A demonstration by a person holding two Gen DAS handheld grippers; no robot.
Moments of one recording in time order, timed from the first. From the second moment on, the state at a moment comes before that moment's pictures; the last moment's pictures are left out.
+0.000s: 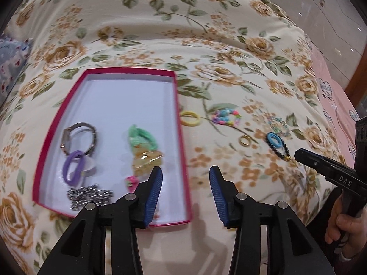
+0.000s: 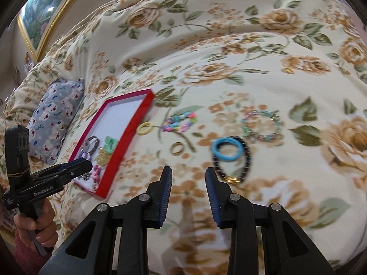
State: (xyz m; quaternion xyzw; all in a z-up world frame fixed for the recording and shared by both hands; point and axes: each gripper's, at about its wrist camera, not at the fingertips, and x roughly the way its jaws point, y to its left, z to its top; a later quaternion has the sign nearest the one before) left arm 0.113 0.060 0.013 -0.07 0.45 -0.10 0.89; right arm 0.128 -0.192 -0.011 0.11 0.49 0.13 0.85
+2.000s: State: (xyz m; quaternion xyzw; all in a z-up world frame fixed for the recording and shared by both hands) left arm 0.211 -0.044 -0.036 -0.03 0.47 -0.17 0.87; right arm 0.197 -0.252 -0.036 0.10 0.48 0.05 0.87
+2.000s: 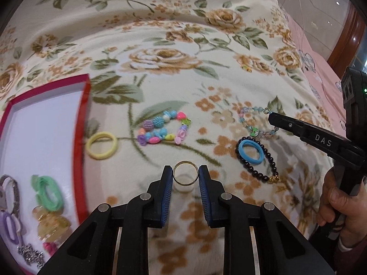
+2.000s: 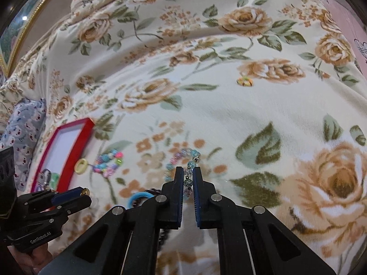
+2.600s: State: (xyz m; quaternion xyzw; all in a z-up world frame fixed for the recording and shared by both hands) left arm 0.164 0.039 0.013 -0.07 0.42 -0.12 0.89; right arm 0.199 -0.181 0.014 0.08 0.44 0.13 0.88
